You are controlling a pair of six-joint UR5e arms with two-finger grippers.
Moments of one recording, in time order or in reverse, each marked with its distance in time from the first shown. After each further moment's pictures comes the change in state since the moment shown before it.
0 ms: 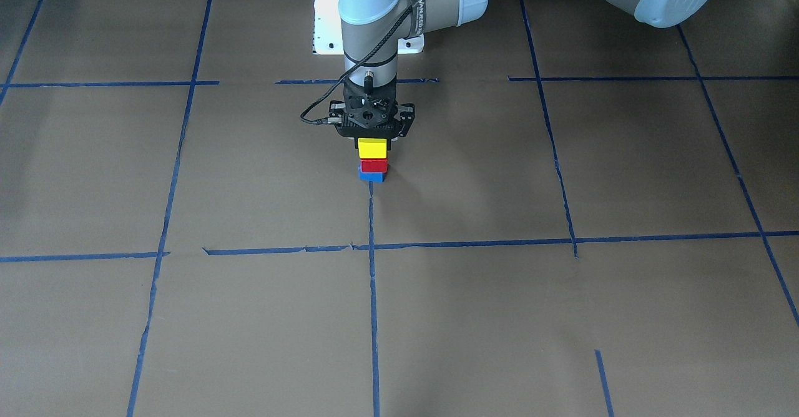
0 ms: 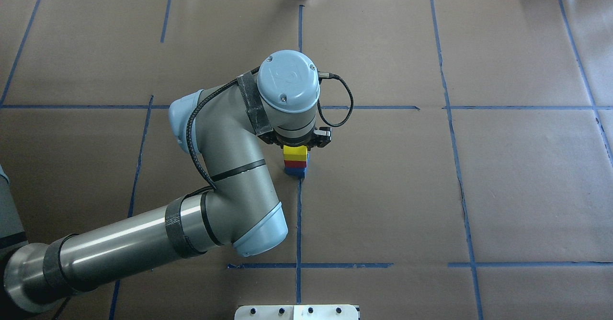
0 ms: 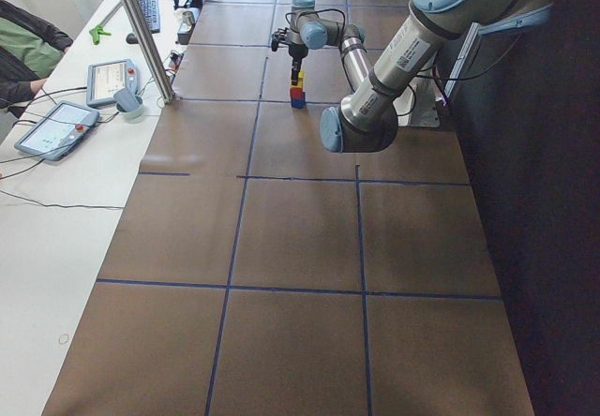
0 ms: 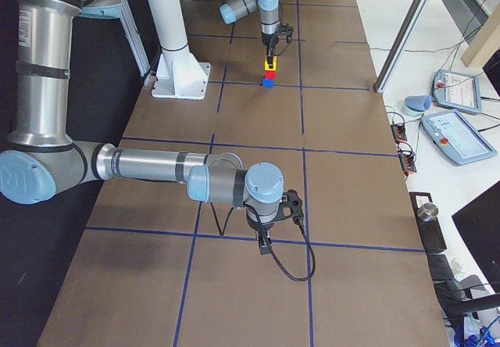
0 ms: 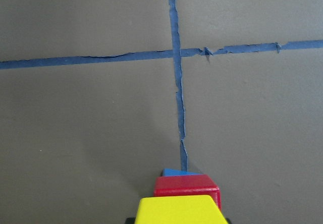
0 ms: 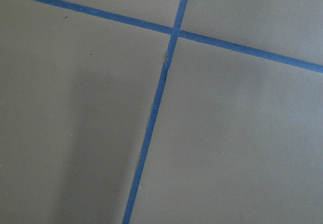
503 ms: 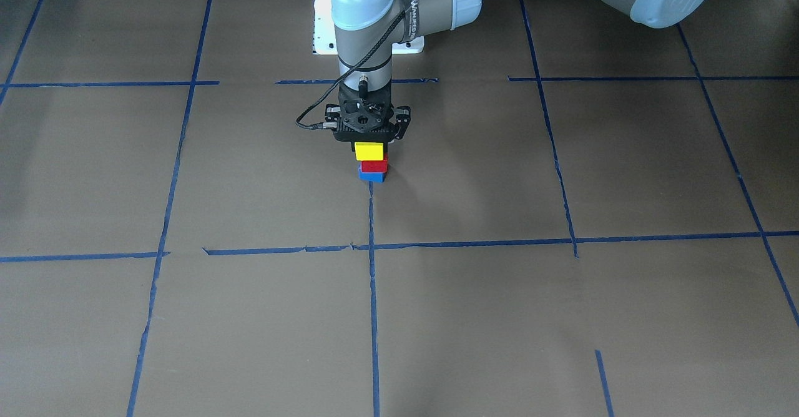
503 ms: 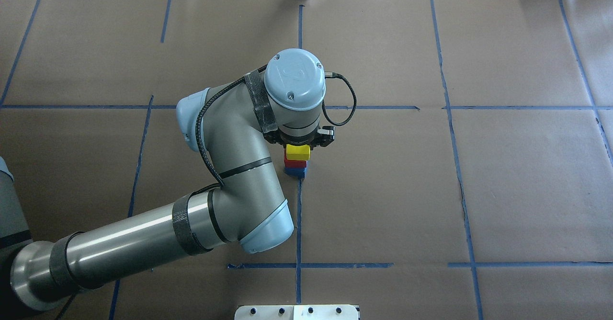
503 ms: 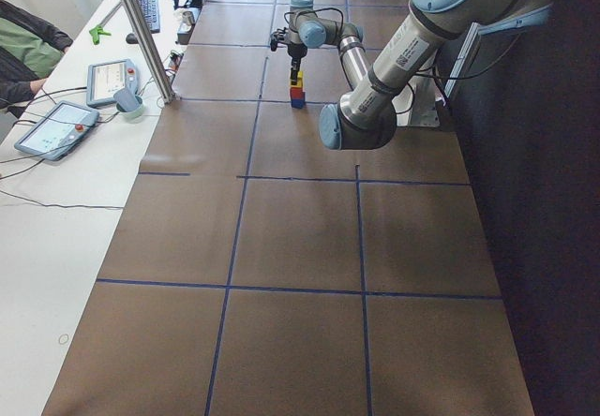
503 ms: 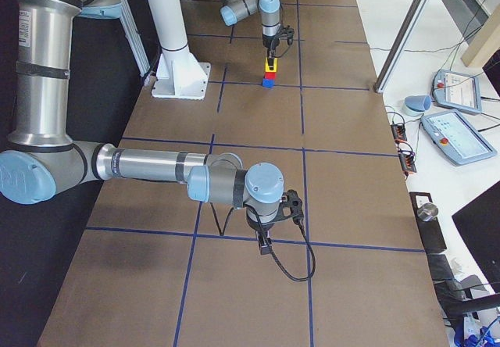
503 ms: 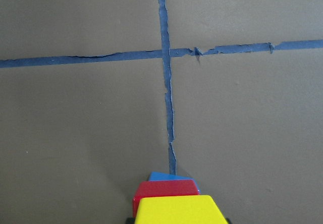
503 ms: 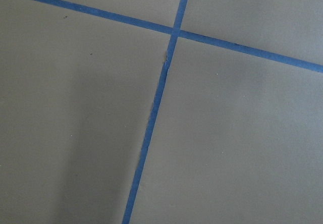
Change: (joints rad) left arm 0.000 -0.012 0.017 0.001 -0.006 -0.003; right arm 0.000 0.000 -0.001 0.000 0.000 -0.001
